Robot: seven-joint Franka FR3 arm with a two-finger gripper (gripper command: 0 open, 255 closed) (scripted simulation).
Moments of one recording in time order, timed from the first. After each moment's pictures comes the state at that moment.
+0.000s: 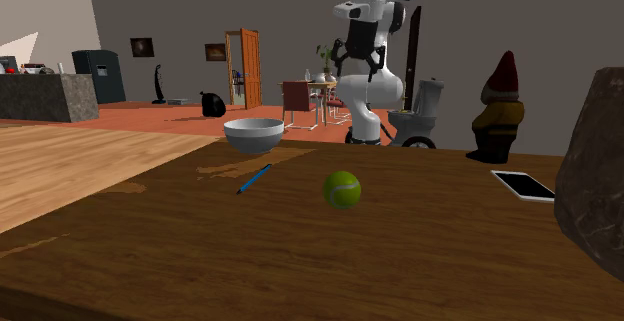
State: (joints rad) arm 0.01 -0.75 0.07 -2.44 -0.12 1.44 0.04
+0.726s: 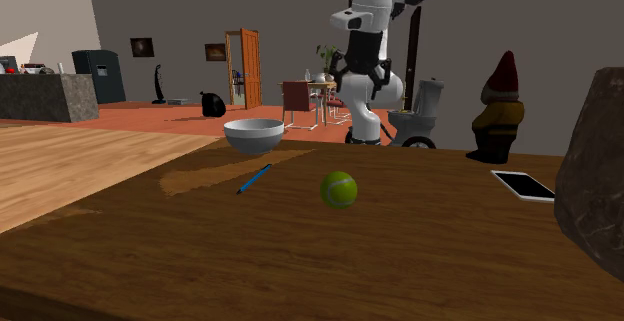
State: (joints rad) arm 0.00 -0.36 0.11 -2.25 -0.11 1.60 0.13
